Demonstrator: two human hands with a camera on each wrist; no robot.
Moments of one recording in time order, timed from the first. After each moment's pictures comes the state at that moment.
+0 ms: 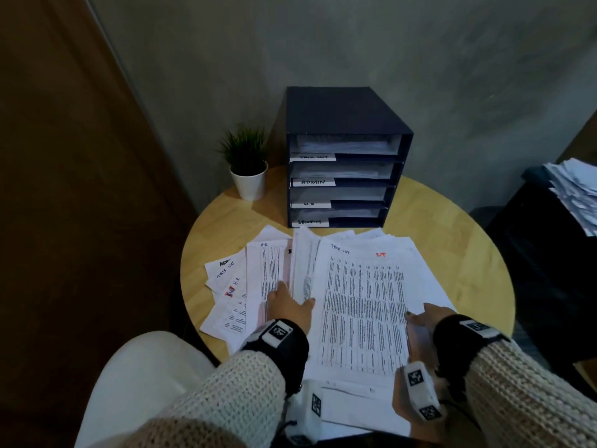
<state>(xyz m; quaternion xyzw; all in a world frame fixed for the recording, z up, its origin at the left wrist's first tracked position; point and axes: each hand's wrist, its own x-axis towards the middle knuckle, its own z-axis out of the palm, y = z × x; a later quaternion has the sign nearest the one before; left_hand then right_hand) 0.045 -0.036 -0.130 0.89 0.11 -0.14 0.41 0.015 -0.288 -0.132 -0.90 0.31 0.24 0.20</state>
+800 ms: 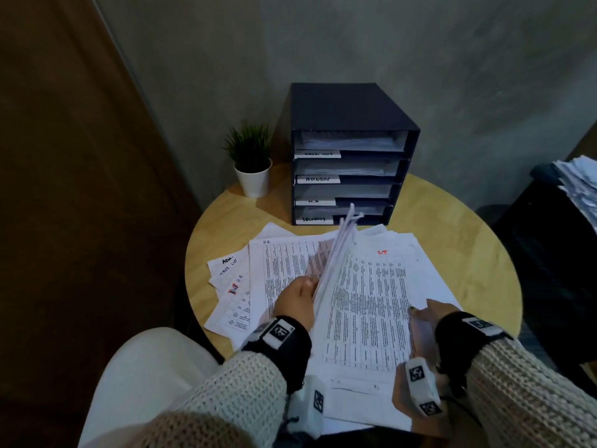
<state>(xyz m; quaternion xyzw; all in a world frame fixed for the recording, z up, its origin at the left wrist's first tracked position) 0.043 -0.035 -0.127 0.85 0.04 -0.09 0.51 0.020 -0.284 -0.131 -0.90 0.31 0.25 0.20</state>
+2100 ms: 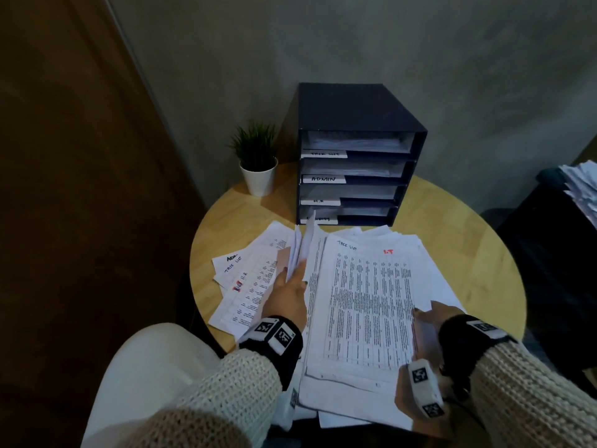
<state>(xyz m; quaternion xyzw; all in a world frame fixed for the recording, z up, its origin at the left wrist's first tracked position) 0.048 -0.013 -0.131 0.90 -0.04 -0.09 0.43 0.021 -0.287 -0.139 -0.89 0.32 0.23 0.21</state>
